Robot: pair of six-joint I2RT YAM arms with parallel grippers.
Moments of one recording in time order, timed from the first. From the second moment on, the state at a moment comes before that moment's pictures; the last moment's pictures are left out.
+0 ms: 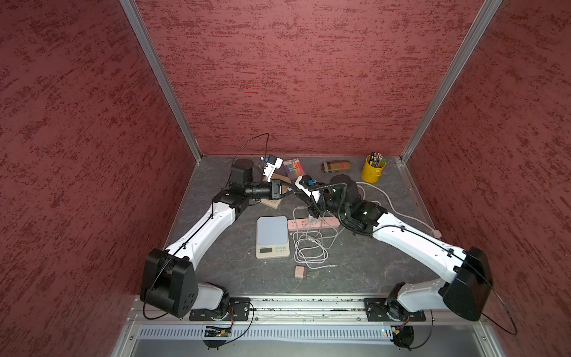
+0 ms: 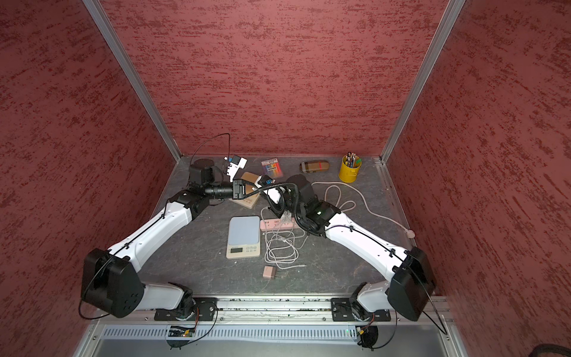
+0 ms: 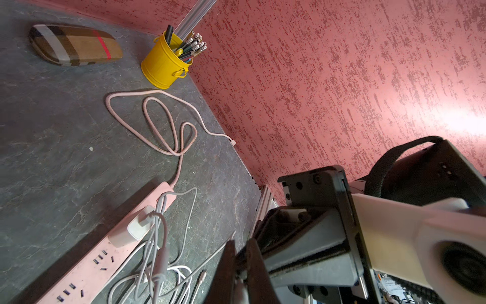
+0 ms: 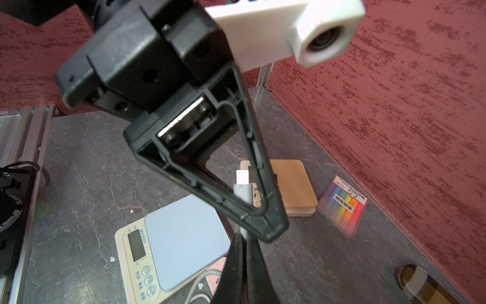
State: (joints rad) left arm -0.33 1.38 1.08 -0.08 0.98 -0.60; right arm 0.77 1.41 1.17 -0.10 -0.24 -0.25
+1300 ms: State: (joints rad) left arm -0.08 1.34 0.65 -0.38 0.69 -0.54; right arm 0.88 1.82 1.12 -0.31 -0.15 -0.11
